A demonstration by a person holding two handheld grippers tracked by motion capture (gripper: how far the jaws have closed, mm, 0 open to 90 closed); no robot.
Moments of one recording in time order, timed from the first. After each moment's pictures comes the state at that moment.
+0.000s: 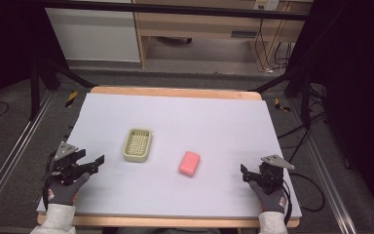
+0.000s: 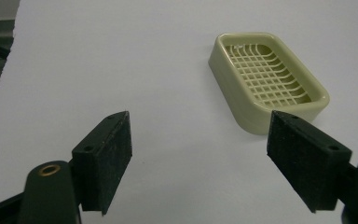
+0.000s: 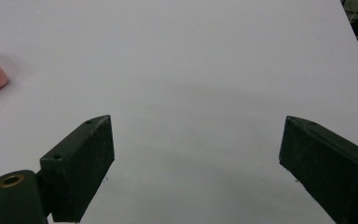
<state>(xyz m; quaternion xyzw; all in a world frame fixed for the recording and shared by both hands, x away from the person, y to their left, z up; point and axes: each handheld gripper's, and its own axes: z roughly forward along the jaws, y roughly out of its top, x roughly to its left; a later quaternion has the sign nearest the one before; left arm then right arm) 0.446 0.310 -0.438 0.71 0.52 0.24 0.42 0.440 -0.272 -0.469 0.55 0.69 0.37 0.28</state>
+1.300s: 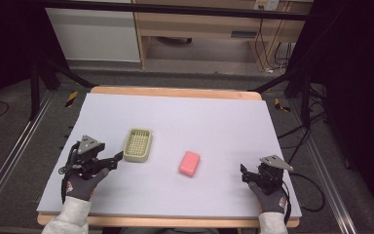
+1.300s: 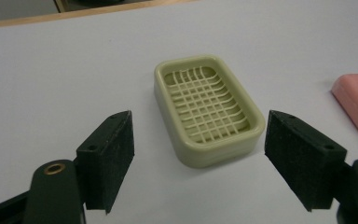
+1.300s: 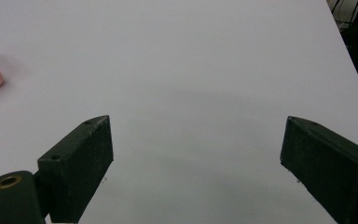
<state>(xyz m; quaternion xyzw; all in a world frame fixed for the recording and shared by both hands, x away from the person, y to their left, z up) 0.457 0.250 -0.413 0.74 0.47 0.24 0.42 0.438 -0.267 -0.469 0.55 0.69 0.36 0.30</state>
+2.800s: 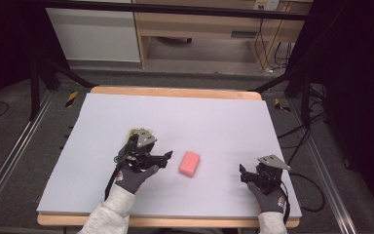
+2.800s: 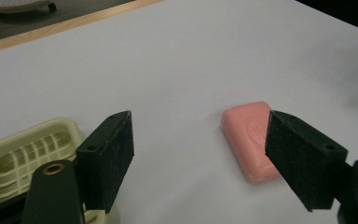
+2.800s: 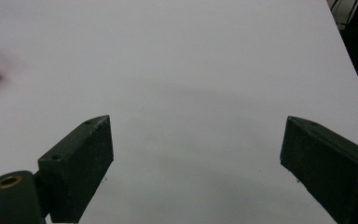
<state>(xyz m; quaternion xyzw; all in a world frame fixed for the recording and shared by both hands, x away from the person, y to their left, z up) 0.475 0.117 -0.403 0.80 0.38 0.20 0.43 0.439 -0.263 -0.469 0.54 0.70 0.35 0.31</state>
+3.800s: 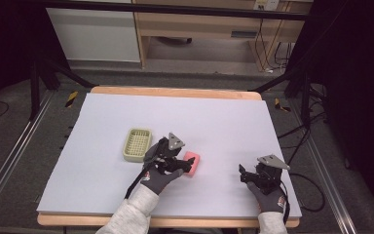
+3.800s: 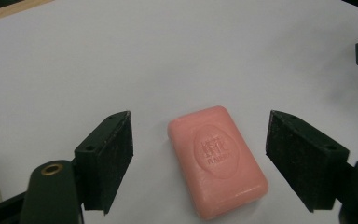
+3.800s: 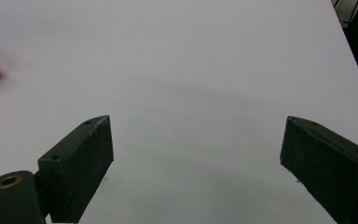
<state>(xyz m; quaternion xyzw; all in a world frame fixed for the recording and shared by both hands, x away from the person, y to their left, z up) 0.482 0.051 -0.425 0.83 0.36 0.17 0.40 0.440 -0.263 -0.469 0.54 0.70 0.35 0.31</state>
